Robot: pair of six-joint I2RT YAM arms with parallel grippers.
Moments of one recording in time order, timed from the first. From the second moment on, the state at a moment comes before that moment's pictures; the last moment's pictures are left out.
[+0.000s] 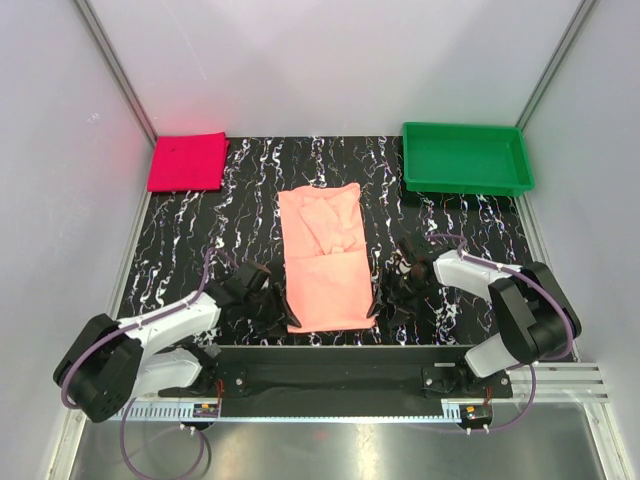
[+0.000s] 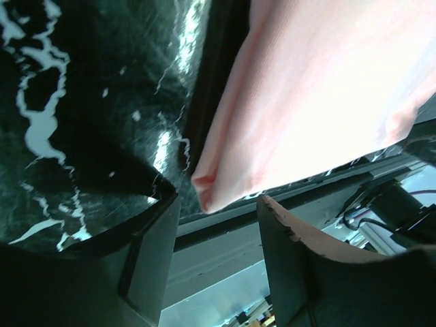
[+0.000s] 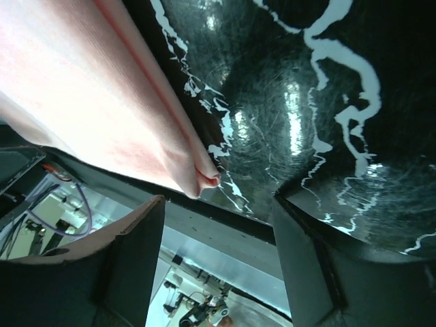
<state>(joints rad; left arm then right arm) -0.64 1.14 0.42 -0.39 0.31 -1.09 0.45 1.50 0.70 -0.58 -0.49 0.70</state>
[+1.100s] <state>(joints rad) -0.64 1.12 0.53 -0.40 0.30 -1.15 0.46 1.46 0.49 -0.26 -0.71 1.00</state>
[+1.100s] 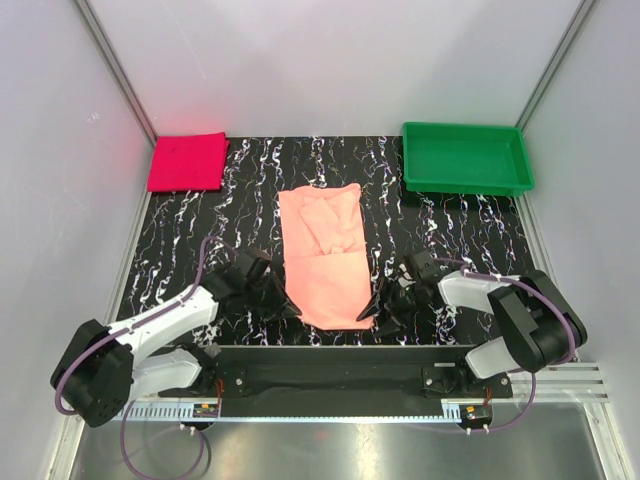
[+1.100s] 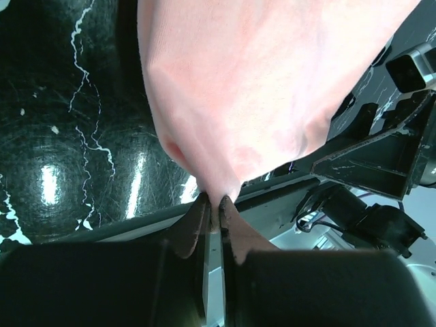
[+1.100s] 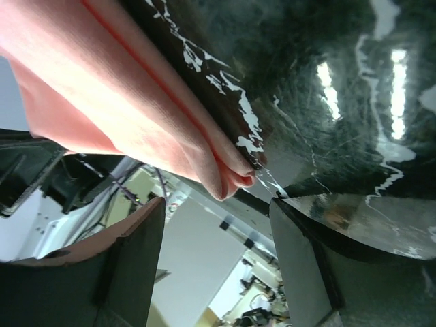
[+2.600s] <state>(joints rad) -0.81 0.84 0.39 -0.54 0.31 -1.20 0.52 1.11 0.39 -0.43 -0.58 1.04</state>
